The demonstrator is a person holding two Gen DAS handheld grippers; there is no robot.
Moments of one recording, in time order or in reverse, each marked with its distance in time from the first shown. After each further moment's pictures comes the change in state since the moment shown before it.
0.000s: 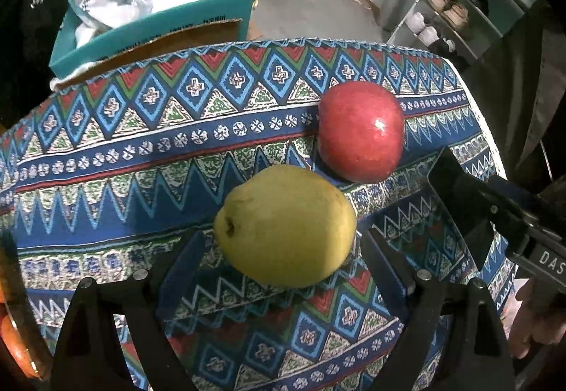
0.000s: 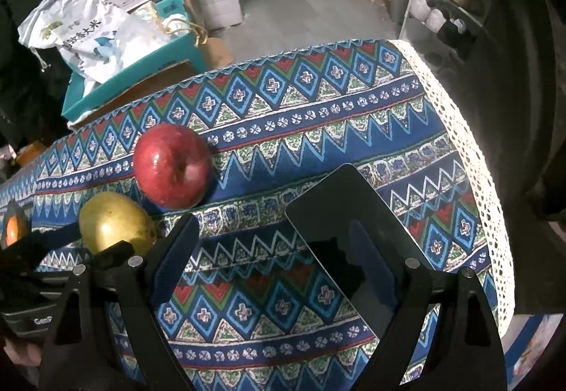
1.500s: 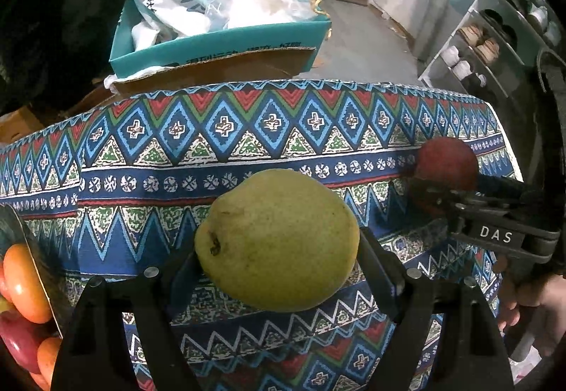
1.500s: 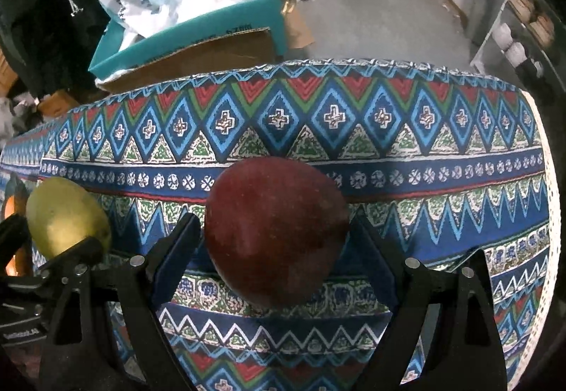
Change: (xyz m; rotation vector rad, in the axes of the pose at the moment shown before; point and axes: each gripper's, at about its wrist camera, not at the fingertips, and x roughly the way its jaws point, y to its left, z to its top) left arm -0.022 0.081 0.007 -0.078 -0.093 0.097; right arm 0.080 0.090 0.039 -0.207 0.105 0.127
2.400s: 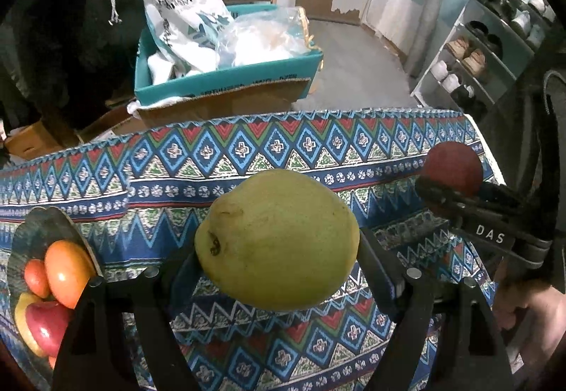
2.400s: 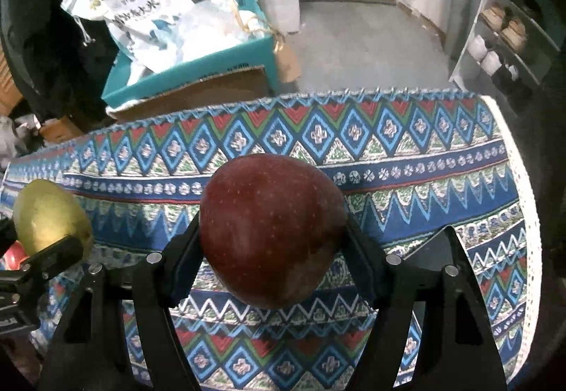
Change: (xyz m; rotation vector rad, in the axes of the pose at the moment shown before) left arm -0.064 0.002 -0.008 0.025 -0.098 0.007; right arm -0.062 0.003 -0.024 0.038 -0.153 -0.035
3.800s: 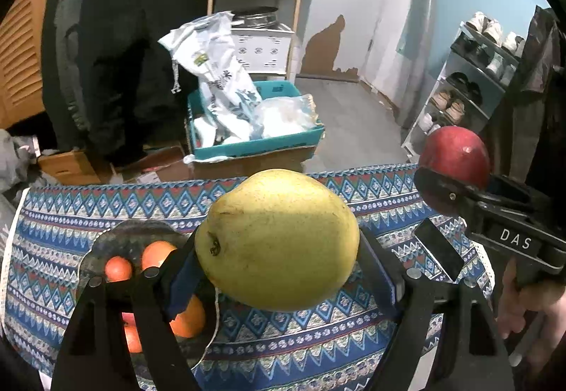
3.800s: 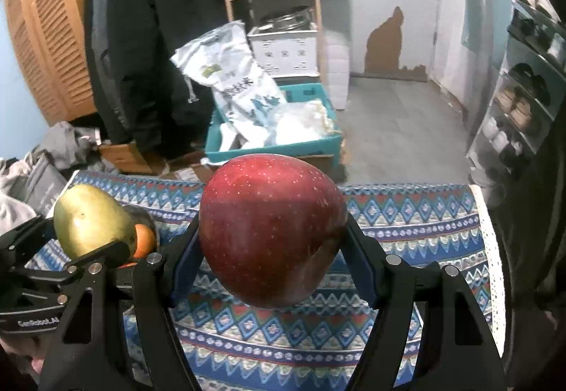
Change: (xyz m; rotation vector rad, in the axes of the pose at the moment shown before) left arm -0.163 0.033 -0.022 -0.024 -0.223 0.011; right arm -0.164 0.103 0.005 -0.147 -0.243 0.117
